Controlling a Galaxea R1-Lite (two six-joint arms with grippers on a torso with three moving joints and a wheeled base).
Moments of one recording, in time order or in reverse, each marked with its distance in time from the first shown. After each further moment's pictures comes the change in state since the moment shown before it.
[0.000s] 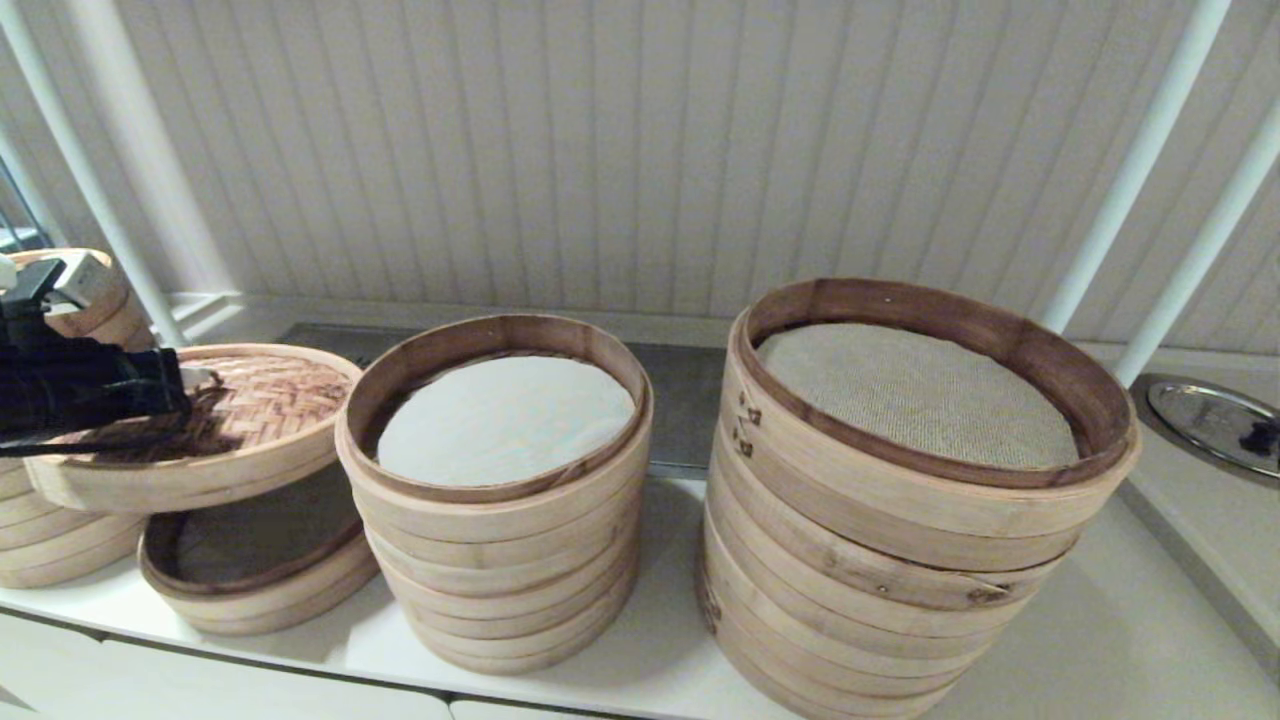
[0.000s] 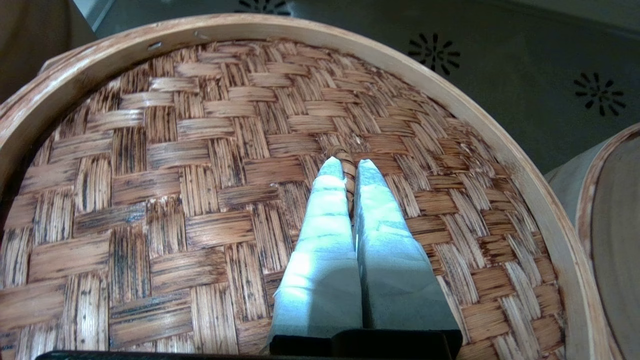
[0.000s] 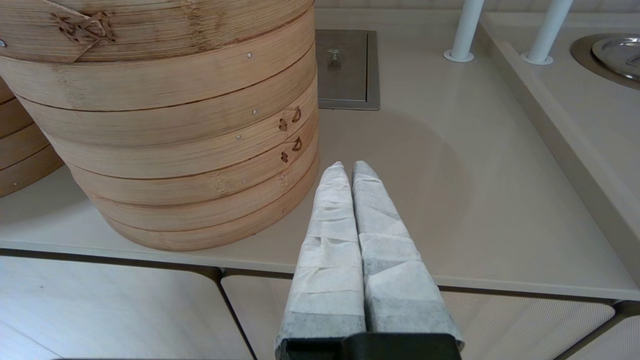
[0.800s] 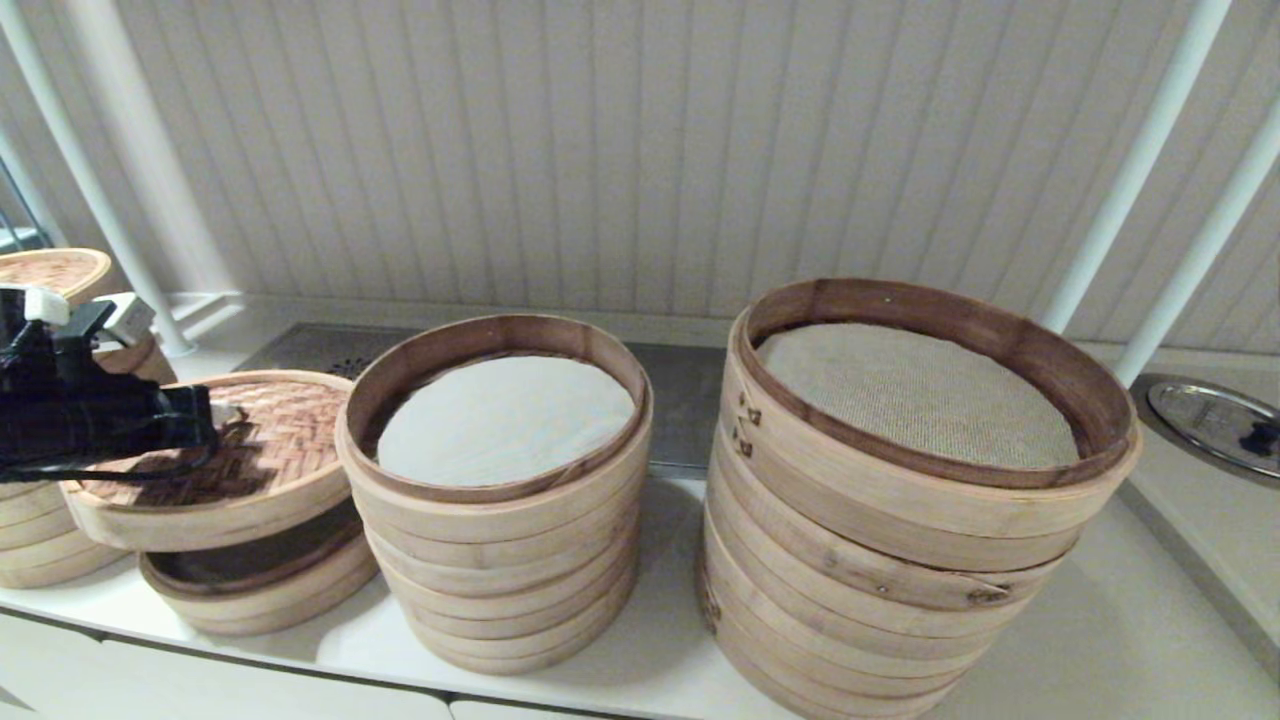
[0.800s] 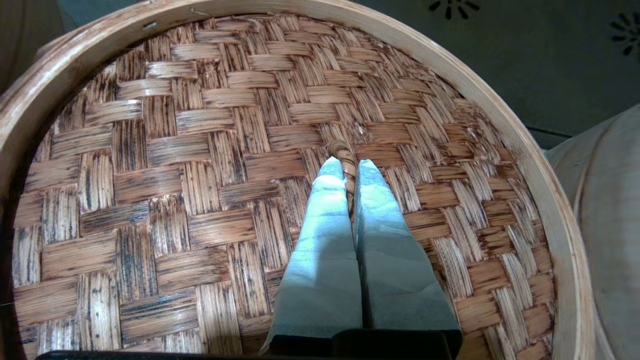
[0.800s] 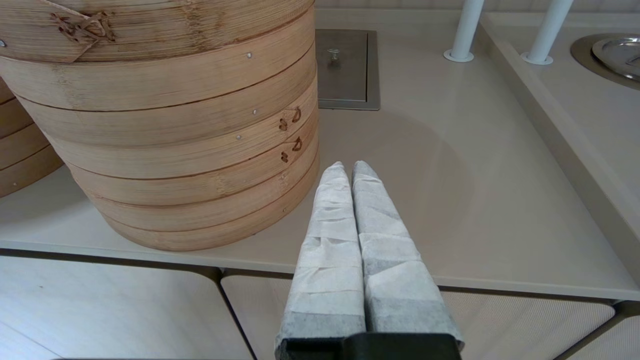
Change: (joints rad) left arm -0.009 0.079 0.031 0.002 -0.004 0.042; right arm 0.000 0.000 0.000 0.000 0.000 0.000
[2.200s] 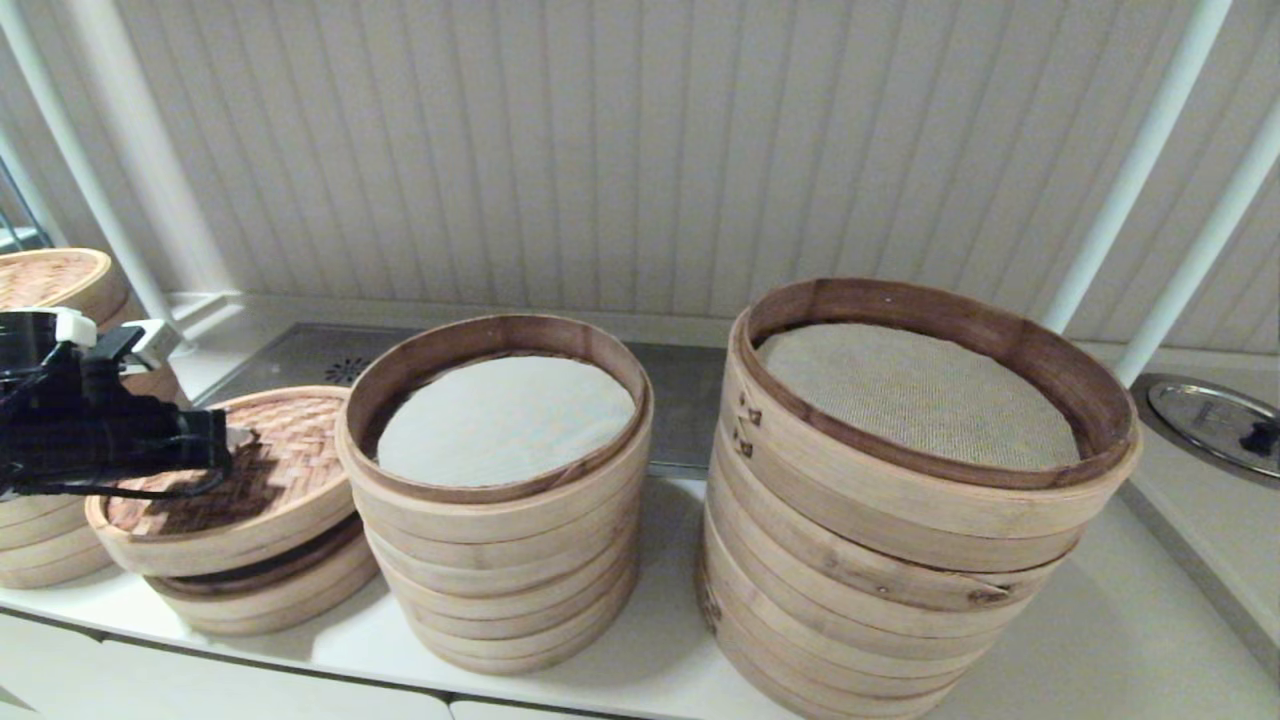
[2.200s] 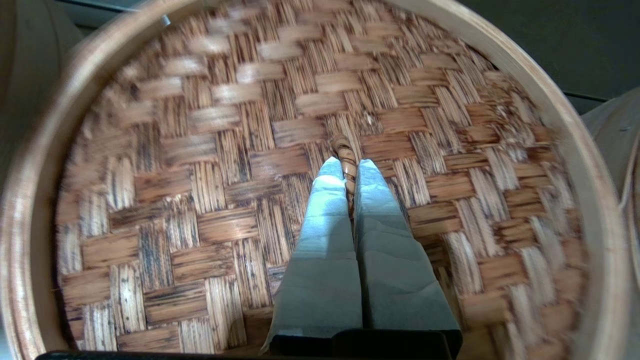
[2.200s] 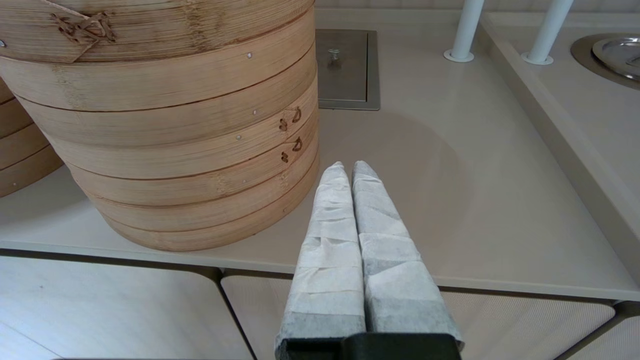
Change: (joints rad) left arm -0.007 0.059 0.010 0.011 0.003 0.050; right arm 0.000 0.000 0.000 0.000 0.000 0.000
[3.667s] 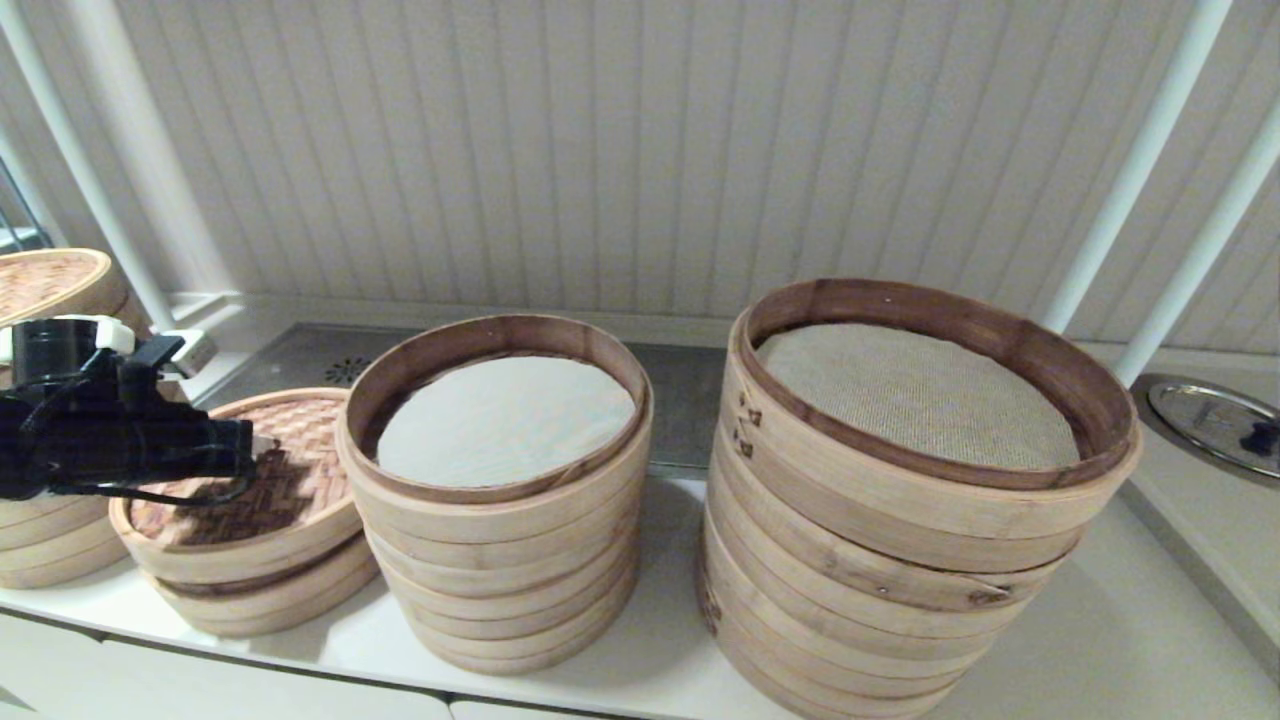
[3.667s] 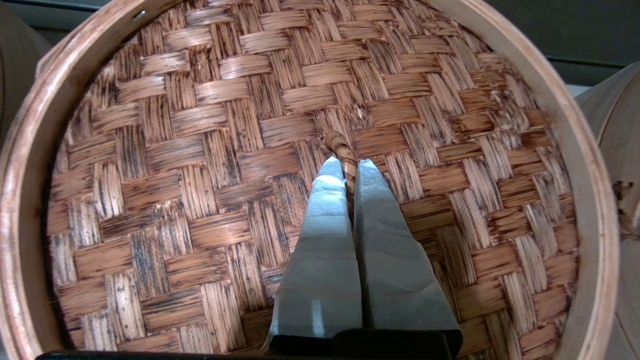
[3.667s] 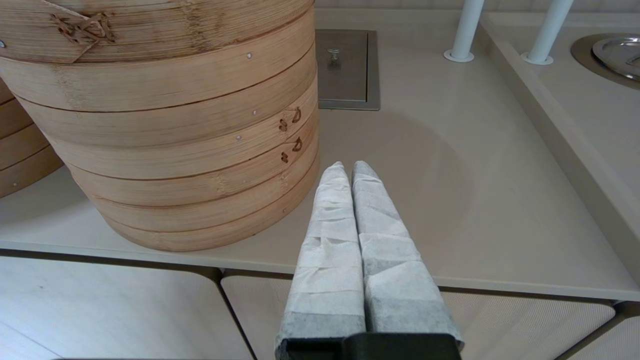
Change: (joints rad) left arm -0.043 0.042 -0.013 0.009 0.012 0.054; right arm 0.000 0.000 0.000 0.000 0.000 0.000
